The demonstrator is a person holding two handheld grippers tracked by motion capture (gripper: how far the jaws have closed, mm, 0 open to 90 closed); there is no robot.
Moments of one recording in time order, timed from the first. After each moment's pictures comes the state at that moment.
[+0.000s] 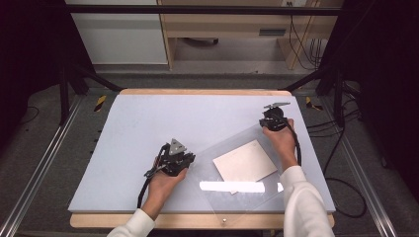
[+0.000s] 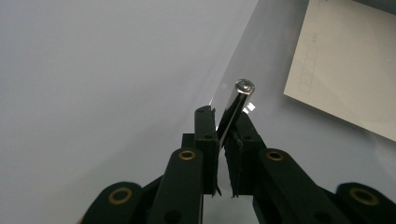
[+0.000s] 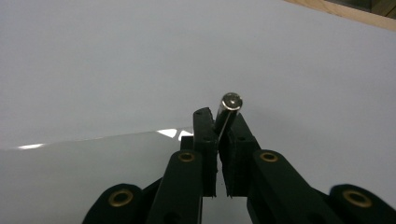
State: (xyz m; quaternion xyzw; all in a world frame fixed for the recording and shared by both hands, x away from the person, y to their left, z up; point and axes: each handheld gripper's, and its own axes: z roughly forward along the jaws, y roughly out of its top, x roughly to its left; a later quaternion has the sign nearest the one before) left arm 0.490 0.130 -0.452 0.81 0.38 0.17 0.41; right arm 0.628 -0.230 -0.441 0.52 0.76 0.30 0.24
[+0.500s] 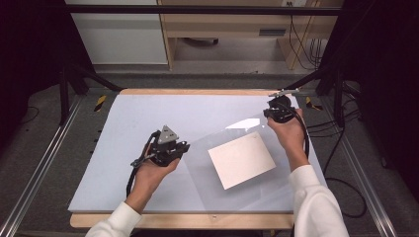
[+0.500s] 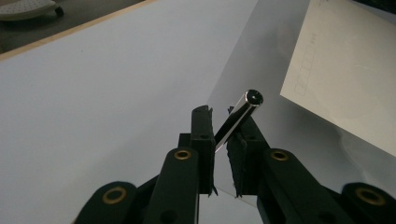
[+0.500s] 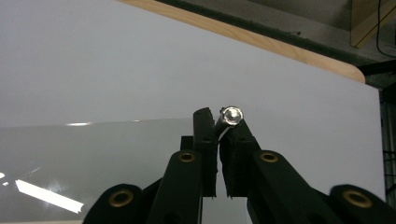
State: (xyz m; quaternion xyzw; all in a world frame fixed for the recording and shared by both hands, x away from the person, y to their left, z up) left arm 0.490 0.149 -0.388 0.82 0.35 0.19 0.42; right arm 0.601 -0.223 -0.368 0.51 0.76 0.31 0.26
